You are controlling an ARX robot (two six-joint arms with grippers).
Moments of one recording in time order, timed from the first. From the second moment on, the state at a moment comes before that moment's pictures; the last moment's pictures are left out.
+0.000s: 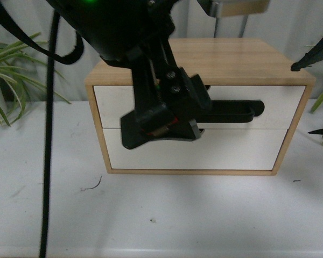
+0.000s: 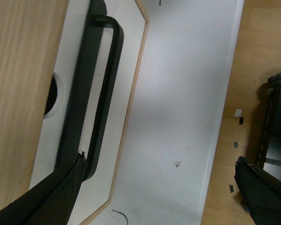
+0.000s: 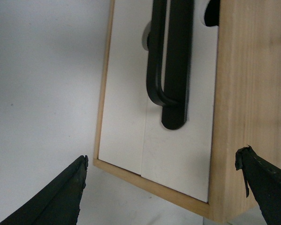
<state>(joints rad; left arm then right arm) -0.51 1.72 1.40 -0.64 0.23 0.90 0.00 1.65 1.12 -0.33 -0.60 -1.70</state>
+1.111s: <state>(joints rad) -0.48 1.98 1.48 -0.50 0.17 0.90 0.14 1.87 1.21 -0.31 -0.56 -1.74</state>
